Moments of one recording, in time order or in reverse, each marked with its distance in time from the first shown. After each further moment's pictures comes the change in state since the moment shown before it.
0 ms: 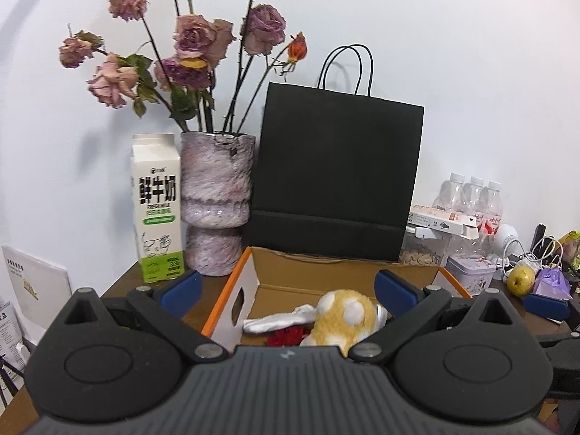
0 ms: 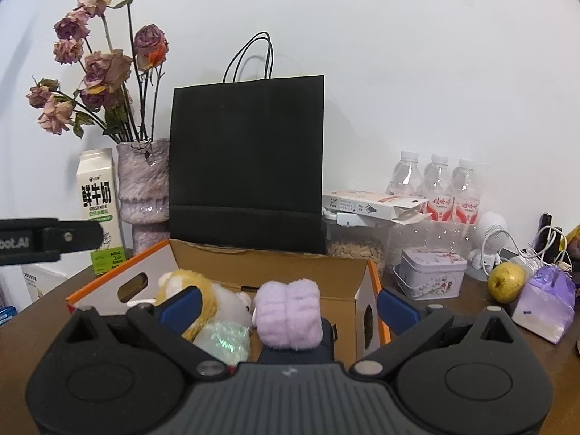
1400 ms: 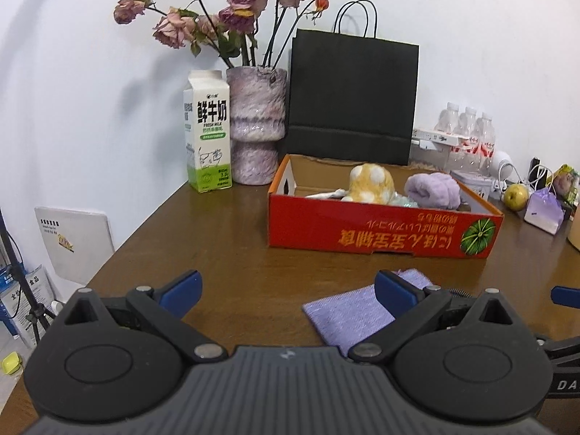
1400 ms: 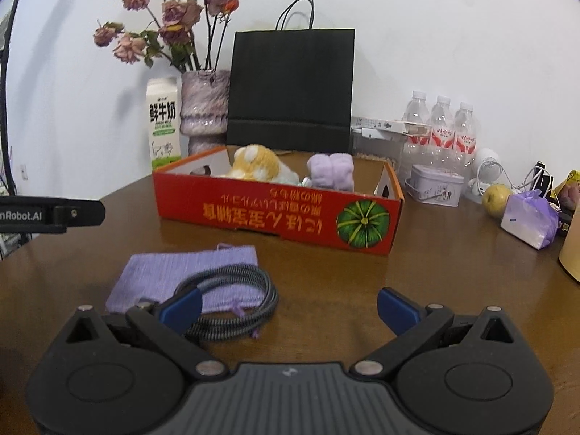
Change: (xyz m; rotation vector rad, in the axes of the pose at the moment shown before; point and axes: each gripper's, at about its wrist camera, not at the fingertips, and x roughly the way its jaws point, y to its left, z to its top) left arm -0.105 0.042 -0.085 0.047 0.150 0.041; right arm -0.121 0.031 -0.099 -0.054 0.162 0.060
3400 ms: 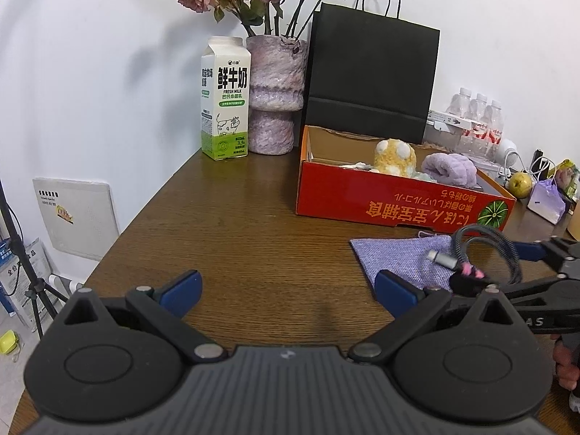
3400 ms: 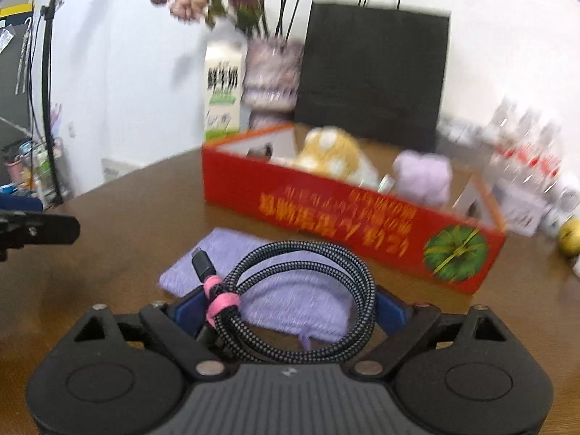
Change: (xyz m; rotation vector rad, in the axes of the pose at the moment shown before) left arm 0.004 0.042 -0.007 -0.037 0.092 -0.028; right arm 0.060 0.026 0.024 -0.144 0.017 0.154
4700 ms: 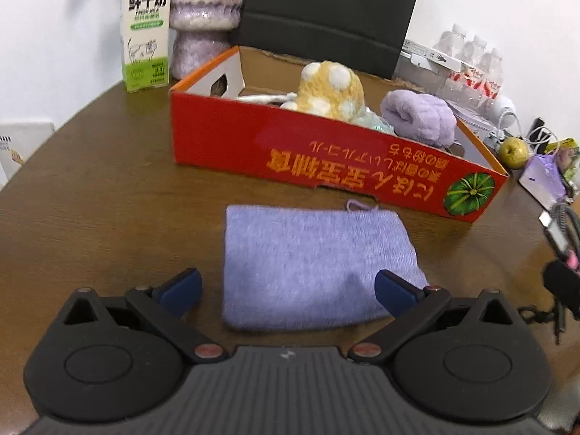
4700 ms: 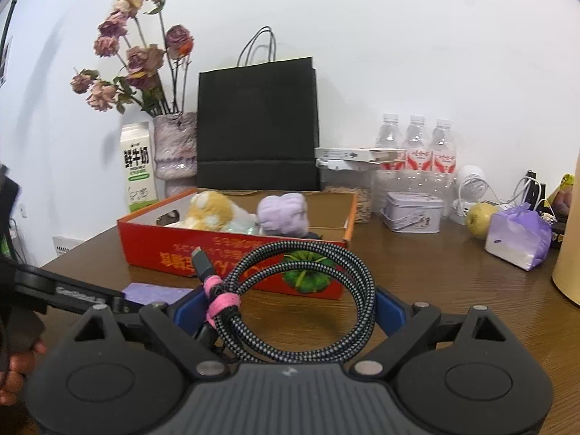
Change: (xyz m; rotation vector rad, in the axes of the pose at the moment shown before) left arm 0.101 -0.106 0.017 -0.053 0.251 -0.055; right arm -0.064 -0.099 -0.018 0.200 -0.140 -0.129
